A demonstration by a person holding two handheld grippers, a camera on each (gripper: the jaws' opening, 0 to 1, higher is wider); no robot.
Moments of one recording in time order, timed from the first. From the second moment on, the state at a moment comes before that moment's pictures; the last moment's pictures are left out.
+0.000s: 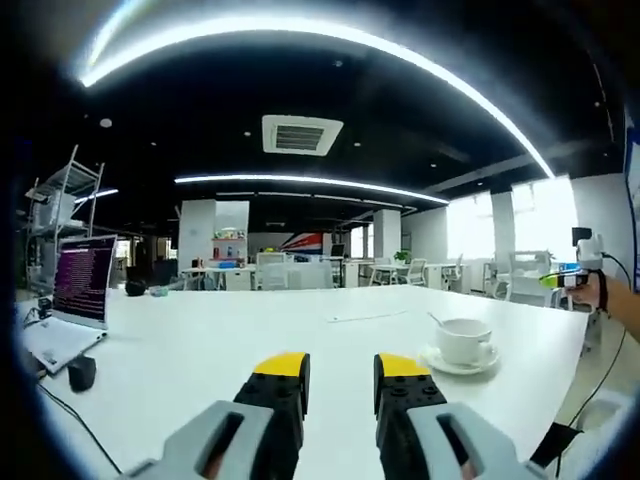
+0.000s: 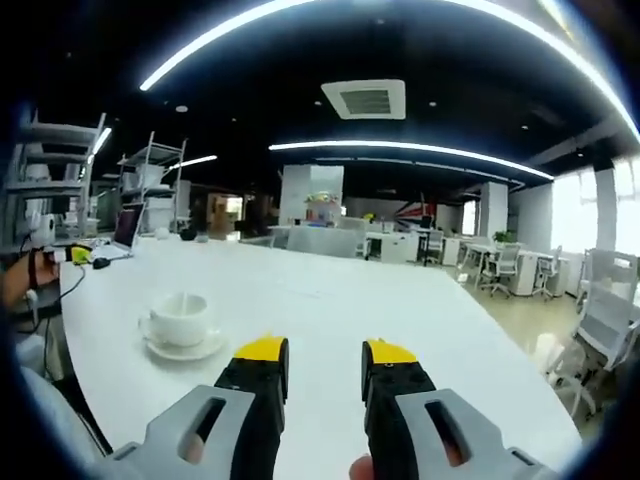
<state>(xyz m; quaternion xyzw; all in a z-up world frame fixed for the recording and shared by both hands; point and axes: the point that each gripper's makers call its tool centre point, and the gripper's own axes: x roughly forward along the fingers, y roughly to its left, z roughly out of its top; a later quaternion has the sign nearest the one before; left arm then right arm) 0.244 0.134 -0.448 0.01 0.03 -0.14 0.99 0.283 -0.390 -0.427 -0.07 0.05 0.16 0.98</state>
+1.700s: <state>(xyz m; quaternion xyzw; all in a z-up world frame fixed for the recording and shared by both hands) 0.297 -0.010 -0.505 -0.20 0.25 -0.28 0.90 0.321 -0.241 -0.499 0.00 0.27 0.32 0.91</state>
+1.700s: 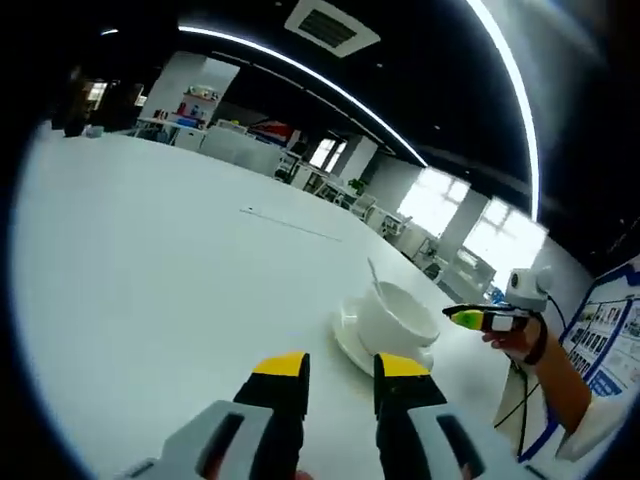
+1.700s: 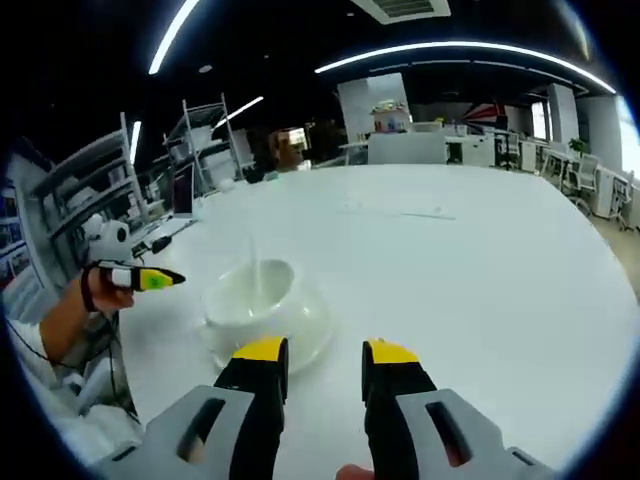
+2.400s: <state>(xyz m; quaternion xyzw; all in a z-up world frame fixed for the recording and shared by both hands) 0.309 -0.053 -0.522 -0.34 0.33 -0.28 0.83 0.328 -0.220 -0.537 0.15 0.36 0.33 0.86</state>
